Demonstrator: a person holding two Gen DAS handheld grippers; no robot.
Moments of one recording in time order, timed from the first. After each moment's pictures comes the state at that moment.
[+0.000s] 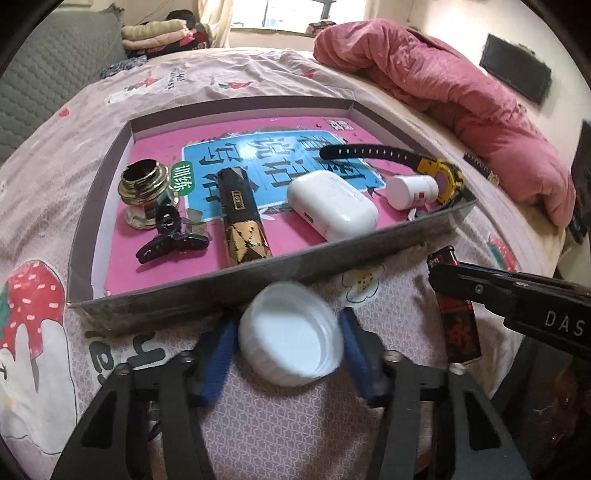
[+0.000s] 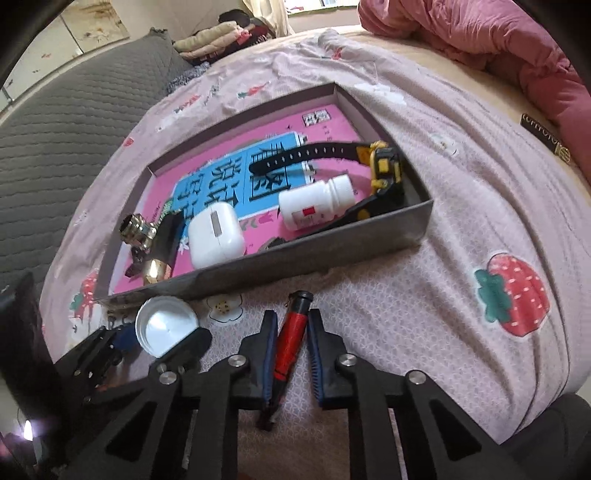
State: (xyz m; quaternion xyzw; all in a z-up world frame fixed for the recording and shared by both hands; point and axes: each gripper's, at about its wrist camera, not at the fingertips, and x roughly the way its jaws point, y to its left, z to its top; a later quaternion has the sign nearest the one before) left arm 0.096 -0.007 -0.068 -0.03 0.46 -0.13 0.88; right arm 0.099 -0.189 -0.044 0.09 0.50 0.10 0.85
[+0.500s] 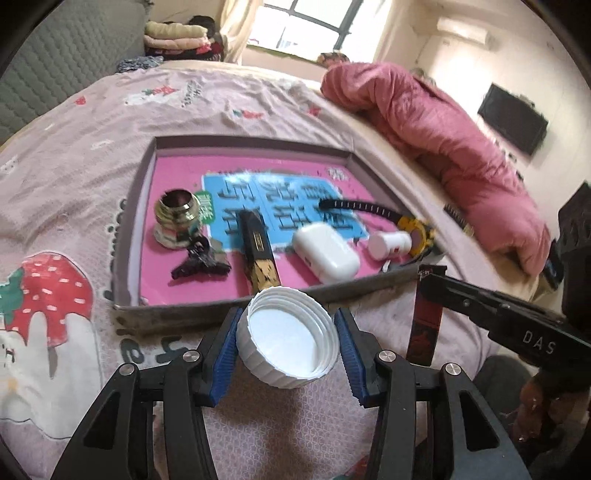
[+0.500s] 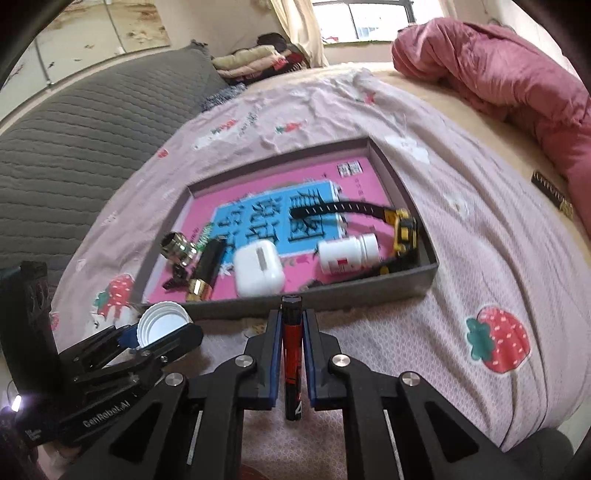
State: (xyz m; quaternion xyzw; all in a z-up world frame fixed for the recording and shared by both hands) left arm 0.080 0.026 -0.032 -0.12 0.42 -0.14 0.89; right arm 0.089 -0.176 -0.004 0.06 0.44 0.15 0.88
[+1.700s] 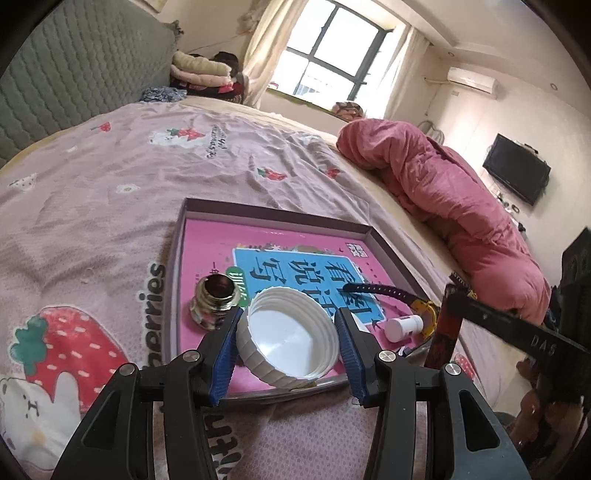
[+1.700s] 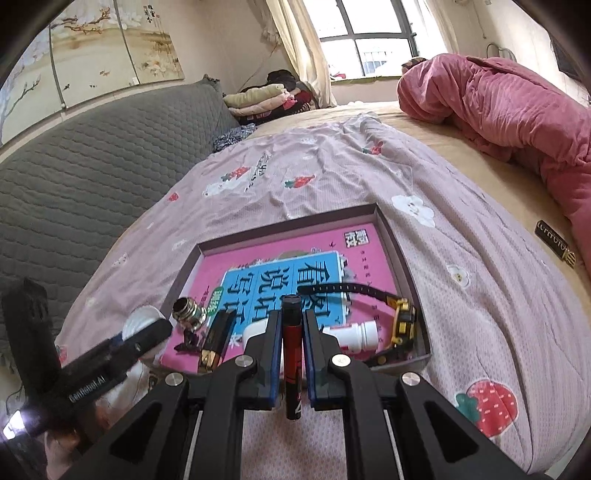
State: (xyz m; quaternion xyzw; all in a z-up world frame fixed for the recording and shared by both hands) left arm 0.107 0.060 -0.009 -0.16 0.34 -0.11 0.92; right arm 0.122 -0.181 0.027 0.07 0.37 0.16 0.91
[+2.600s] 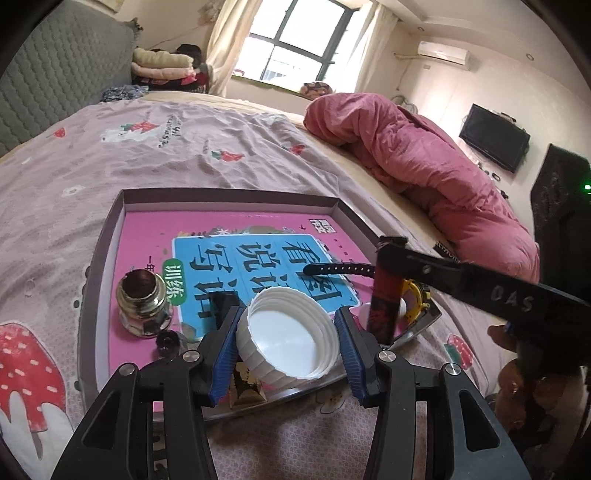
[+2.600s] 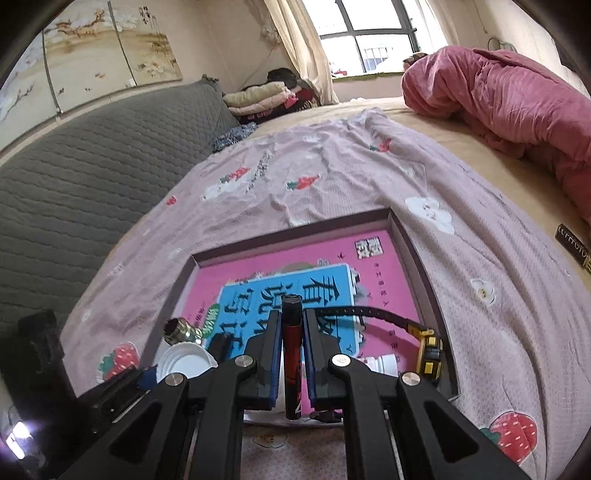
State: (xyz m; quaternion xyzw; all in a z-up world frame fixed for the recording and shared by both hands) left arm 0.128 0.013 -0.027 -0.12 0.35 -0.17 0.91; right arm 0.158 -0.167 0.007 0.08 0.38 0.16 0.91
